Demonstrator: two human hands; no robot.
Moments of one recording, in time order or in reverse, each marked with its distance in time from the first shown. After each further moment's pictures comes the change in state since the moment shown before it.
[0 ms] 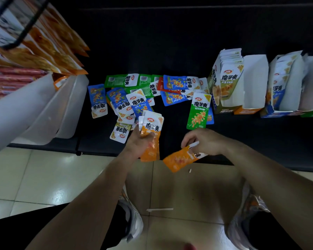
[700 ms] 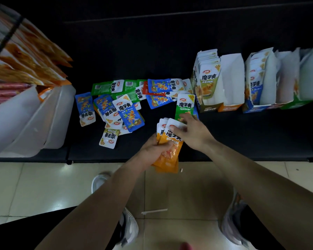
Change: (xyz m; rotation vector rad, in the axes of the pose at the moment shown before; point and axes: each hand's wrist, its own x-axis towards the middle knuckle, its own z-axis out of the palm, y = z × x) left_hand -0.025 0.020 0.063 -0.069 -0.353 -0.063; right_hand -0.008 -0.001 0.003 0.223 0.497 0.132
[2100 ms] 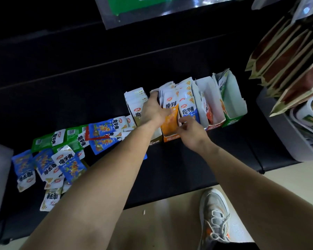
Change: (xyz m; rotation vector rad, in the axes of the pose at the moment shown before) left_hand 0.170 0.198 0.187 0.518 0.336 0.529; right_hand 0.031 0.111 -0.164 0.276 0.267 0.212
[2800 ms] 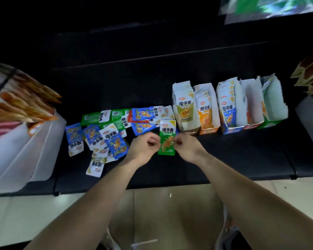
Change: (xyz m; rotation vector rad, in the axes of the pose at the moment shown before) left_hand -0.144 -0.138 -0.146 0.066 -0.156 -0.104; right_hand -0.067 -0.051 0.118 -0.265 -0.249 -0.148
